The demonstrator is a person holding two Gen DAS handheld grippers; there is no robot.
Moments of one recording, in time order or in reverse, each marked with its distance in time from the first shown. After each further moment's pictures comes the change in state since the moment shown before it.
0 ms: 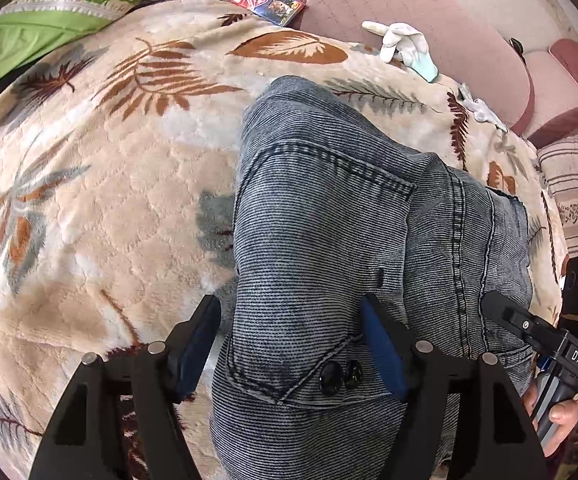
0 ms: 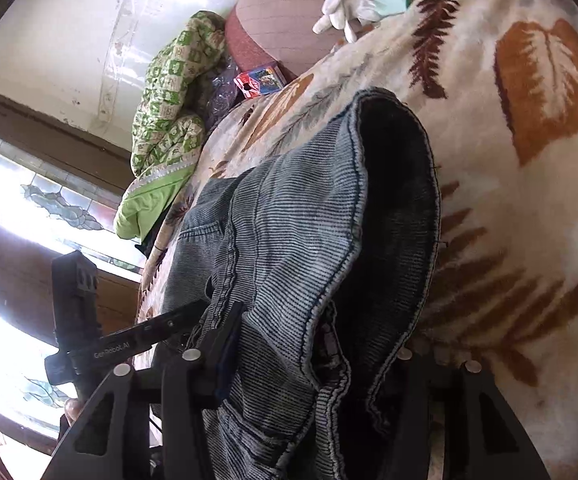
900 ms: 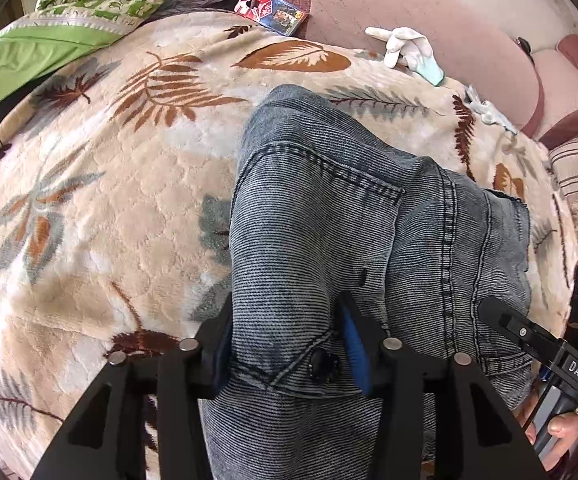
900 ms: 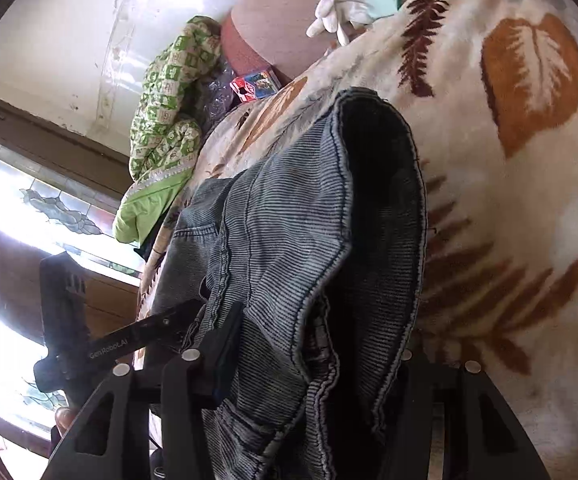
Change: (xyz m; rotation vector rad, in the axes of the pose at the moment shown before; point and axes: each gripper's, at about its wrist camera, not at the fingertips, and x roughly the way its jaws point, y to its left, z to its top) left arm -0.015 -0.018 -0.004 0.006 -0.031 0.100; right arm -0.008 0.001 -0.004 -0.005 -0.017 -0.014
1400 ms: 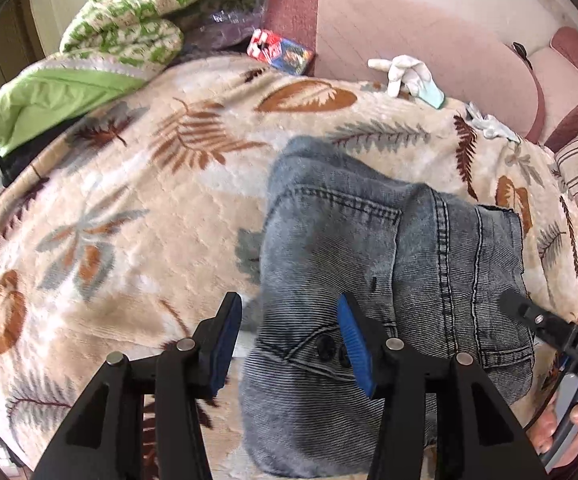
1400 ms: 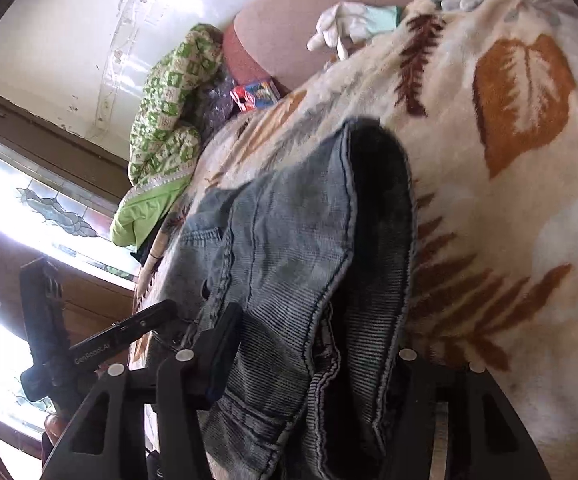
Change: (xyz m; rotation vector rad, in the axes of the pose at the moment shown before) left arm -0.041 0.001 -0.003 0.042 -0.132 0.092; right arm -0.021 0.005 0.000 -0.010 -0.050 -0.030
